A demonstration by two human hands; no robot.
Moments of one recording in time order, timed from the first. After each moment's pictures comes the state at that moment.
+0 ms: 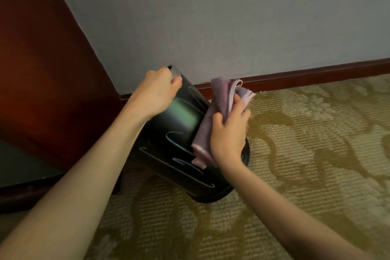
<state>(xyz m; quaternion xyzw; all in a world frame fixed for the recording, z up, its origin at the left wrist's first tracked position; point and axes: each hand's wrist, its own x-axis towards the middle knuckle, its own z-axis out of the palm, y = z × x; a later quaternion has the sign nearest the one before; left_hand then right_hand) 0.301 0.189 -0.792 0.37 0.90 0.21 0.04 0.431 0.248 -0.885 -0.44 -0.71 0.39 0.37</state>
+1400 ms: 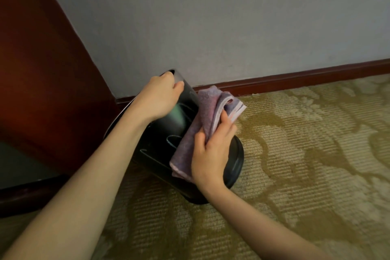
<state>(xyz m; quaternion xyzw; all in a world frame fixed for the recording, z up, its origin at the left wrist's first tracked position) 0.314 0.195 -0.796 0.41 0.88 0.23 0.05 0.449 0.203 -0.882 -0.40 -0.70 0.40 0.44</state>
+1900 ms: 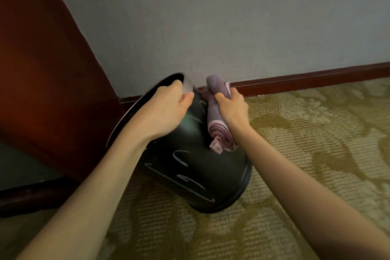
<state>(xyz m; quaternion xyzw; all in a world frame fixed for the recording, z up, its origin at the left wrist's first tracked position) 0.324 0.176 -0.802 0.46 0.84 0.27 0.05 0.410 0.307 -0.860 -0.45 -0.72 0.48 0.25</state>
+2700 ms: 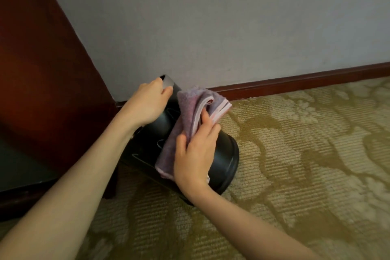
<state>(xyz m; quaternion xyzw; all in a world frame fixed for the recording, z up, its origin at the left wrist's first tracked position) 0.304 0.176 -0.798 0.41 0.88 0.24 0.03 0.433 0.178 -0.870 -0.39 -0.73 0.36 0.43</state>
